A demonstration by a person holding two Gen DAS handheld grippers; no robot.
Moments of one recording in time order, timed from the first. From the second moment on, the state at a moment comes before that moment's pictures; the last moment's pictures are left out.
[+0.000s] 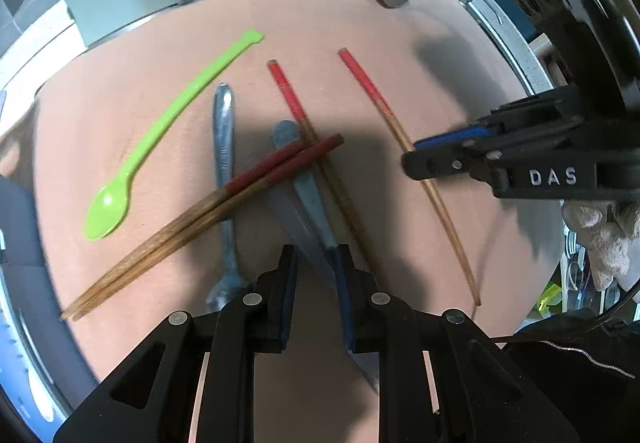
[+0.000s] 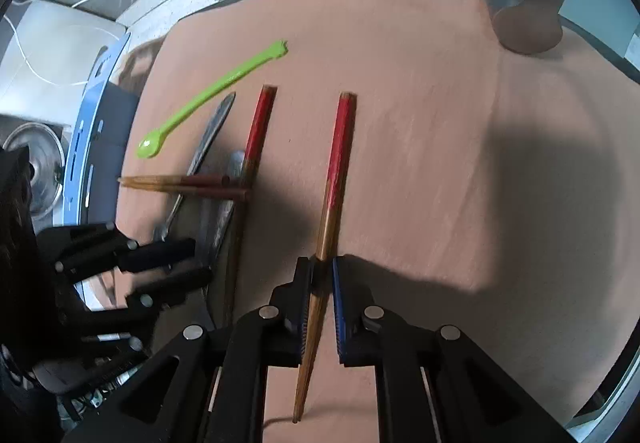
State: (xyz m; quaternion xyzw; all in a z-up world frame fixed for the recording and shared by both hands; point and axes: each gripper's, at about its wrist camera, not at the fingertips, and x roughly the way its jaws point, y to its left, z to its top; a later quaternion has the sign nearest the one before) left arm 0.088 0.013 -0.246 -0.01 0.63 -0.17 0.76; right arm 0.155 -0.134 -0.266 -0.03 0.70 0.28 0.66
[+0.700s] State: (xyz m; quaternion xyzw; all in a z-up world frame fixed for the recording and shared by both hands) left arm 0.075 0.024 -0.251 -0.07 0.63 -0.15 0.76; right arm 0.148 -0.145 -0.272 0.03 0.71 0.26 0.66
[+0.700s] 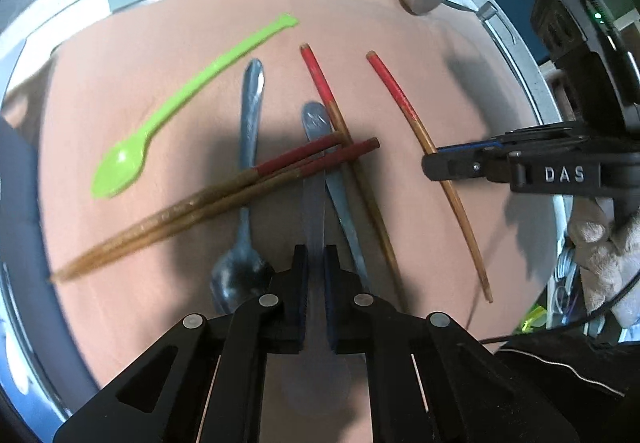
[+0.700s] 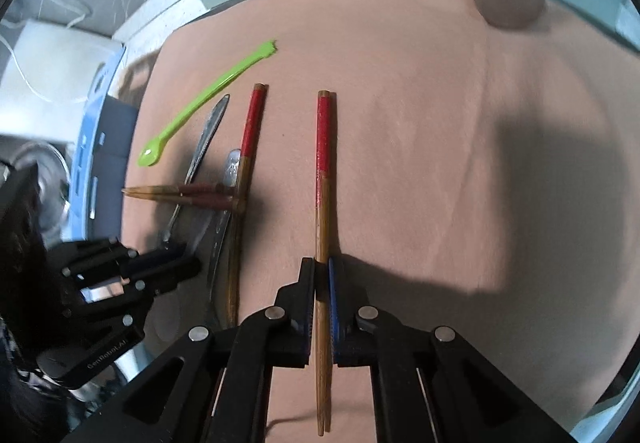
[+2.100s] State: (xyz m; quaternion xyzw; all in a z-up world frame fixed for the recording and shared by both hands) left arm 0.063 0.107 -0.140 -0.10 0.51 -0.14 0.84; right arm 0.140 -0.088 -0.178 0.13 0.64 0.32 0.68
